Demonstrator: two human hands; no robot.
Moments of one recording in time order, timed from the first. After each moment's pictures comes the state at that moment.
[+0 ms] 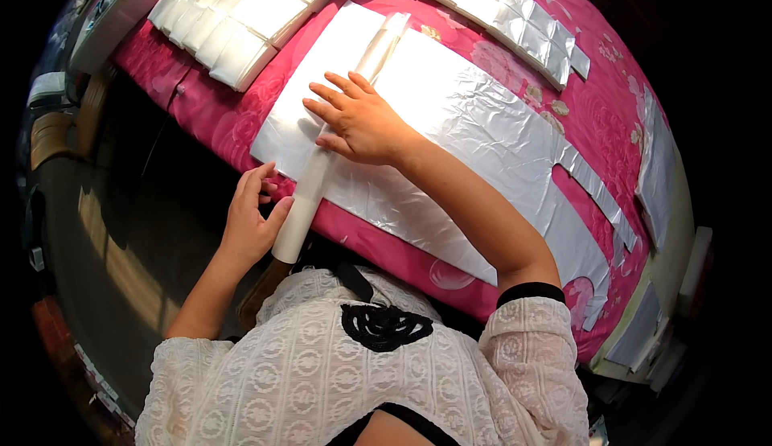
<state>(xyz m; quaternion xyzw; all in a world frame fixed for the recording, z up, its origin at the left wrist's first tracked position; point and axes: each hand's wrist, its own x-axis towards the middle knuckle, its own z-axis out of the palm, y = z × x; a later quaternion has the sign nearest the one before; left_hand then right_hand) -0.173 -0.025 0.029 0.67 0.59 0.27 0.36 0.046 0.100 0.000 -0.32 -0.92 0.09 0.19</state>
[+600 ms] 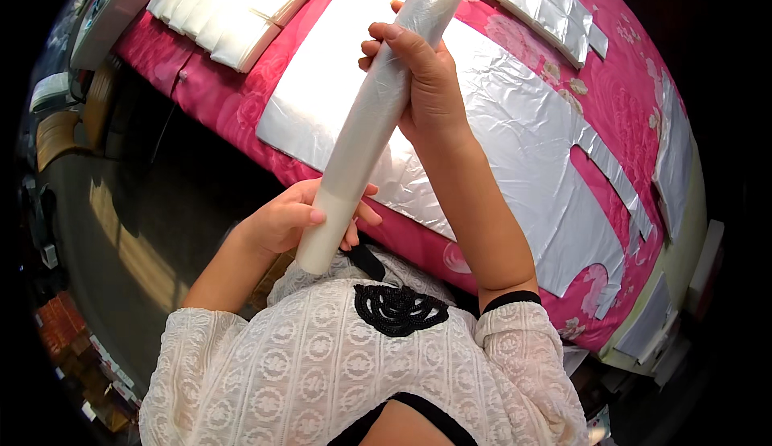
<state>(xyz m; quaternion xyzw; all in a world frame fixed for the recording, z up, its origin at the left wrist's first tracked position) -0.128 -0.016 0.057 0.29 0.31 0.24 0.87 0.052 0.078 0.075 -0.29 -0.28 0.67 0.62</state>
